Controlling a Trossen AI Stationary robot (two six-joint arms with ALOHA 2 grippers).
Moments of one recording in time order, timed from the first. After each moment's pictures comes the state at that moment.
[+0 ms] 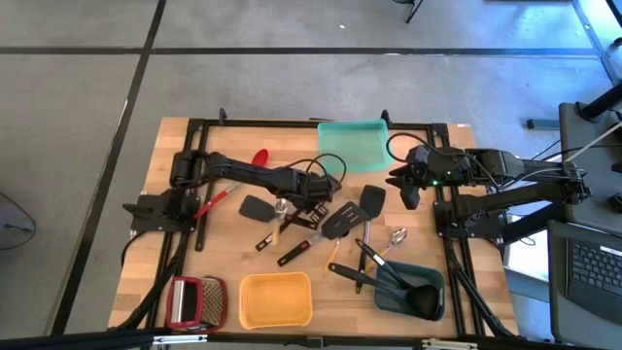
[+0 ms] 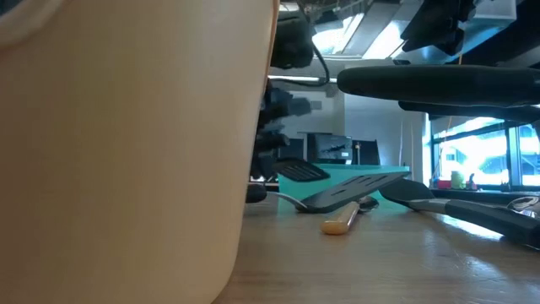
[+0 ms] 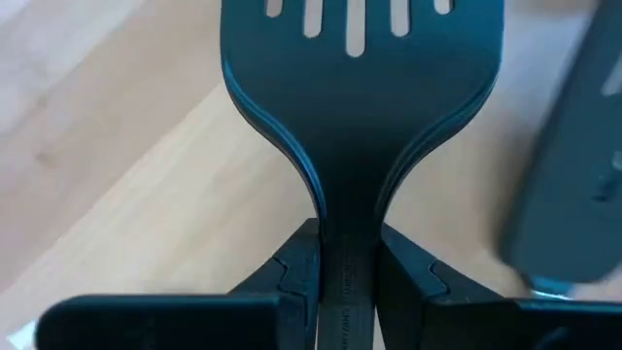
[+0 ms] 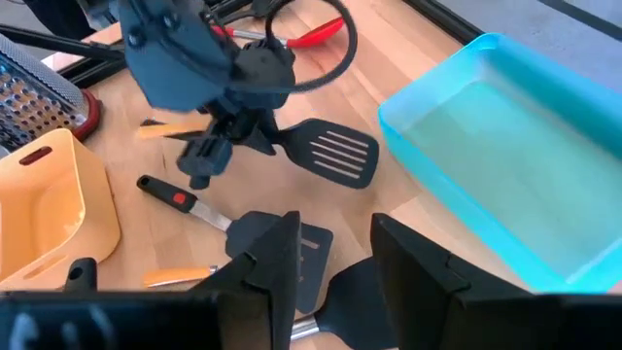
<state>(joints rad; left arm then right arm) 0.06 1.99 1.46 -0.74 -0.16 -0.78 0.01 0.83 0.95 -0.80 0.21 0.46</state>
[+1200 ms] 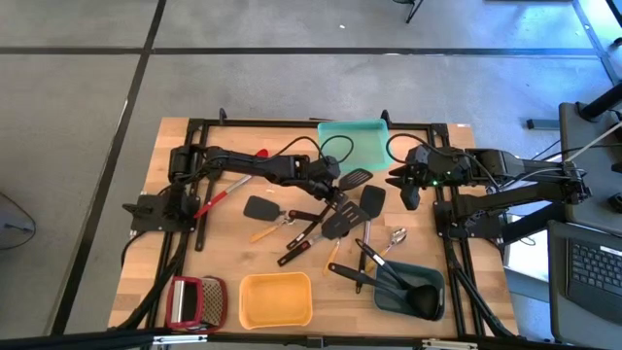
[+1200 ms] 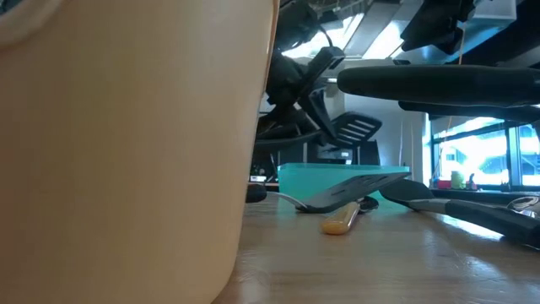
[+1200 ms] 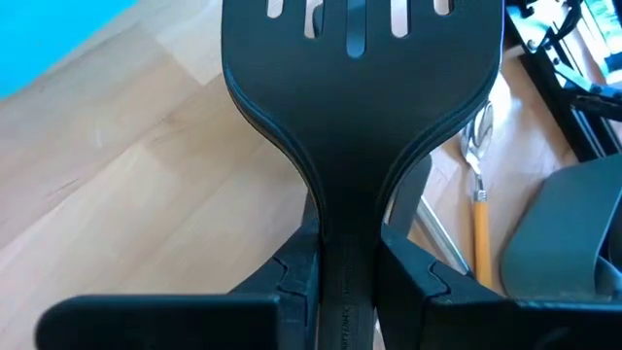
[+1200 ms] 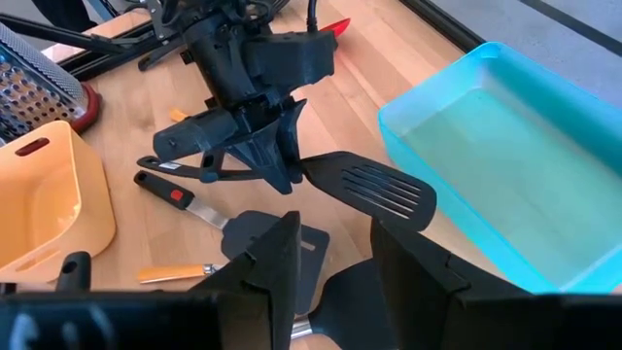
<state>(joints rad) 0.13 1.97 1.46 -0.31 0.09 -0.78 0.01 0.83 0.95 -0.80 0.21 0.43</state>
